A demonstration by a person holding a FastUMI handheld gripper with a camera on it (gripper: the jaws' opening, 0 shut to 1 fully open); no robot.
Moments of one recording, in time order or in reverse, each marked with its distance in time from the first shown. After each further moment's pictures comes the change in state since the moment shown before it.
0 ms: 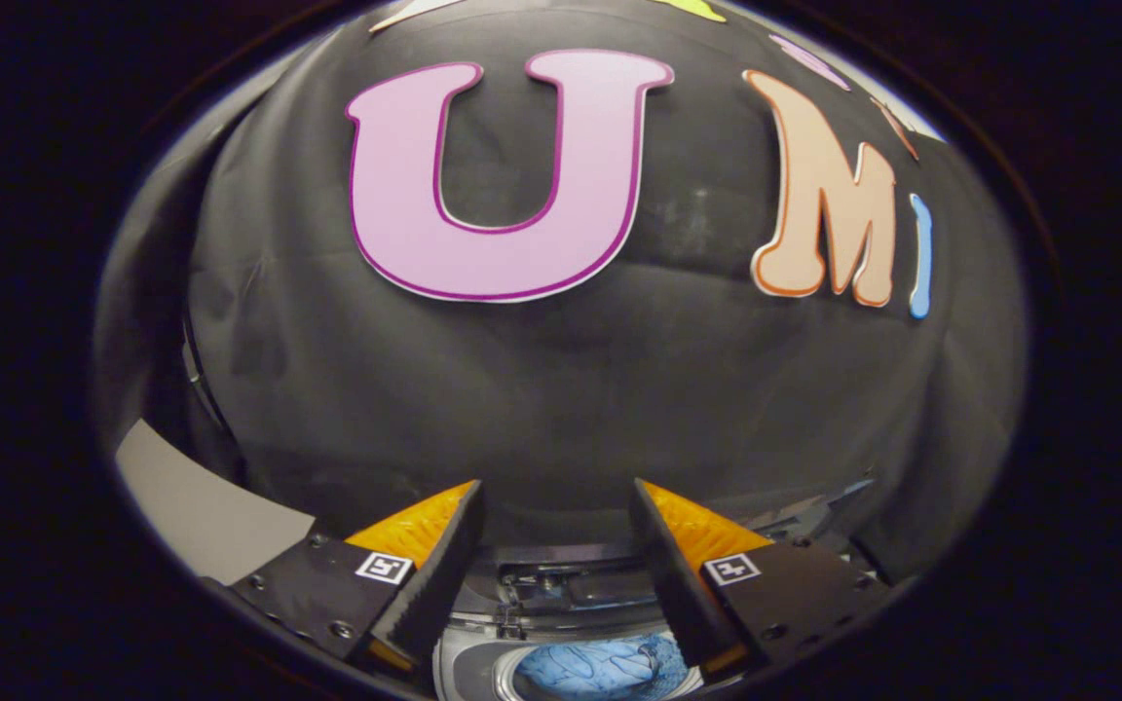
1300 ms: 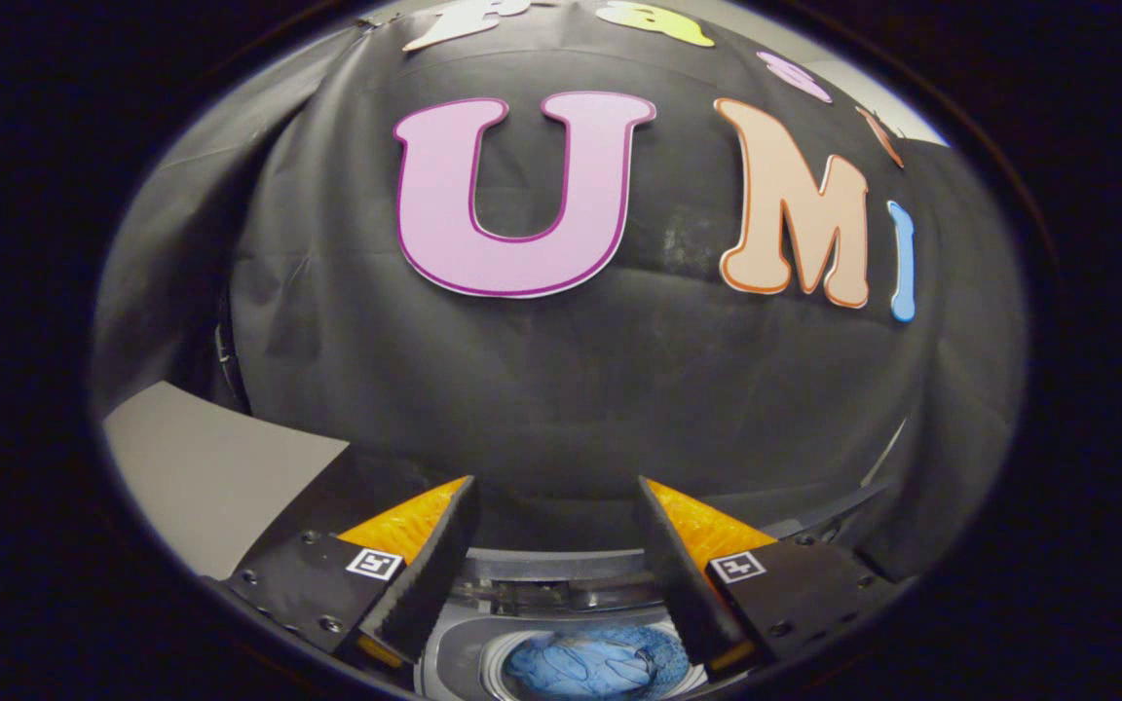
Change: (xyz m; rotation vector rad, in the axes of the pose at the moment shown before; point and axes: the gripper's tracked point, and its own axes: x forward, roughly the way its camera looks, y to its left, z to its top) arm -0.069 0.000 -0.037 -0.014 -0.134 0.041
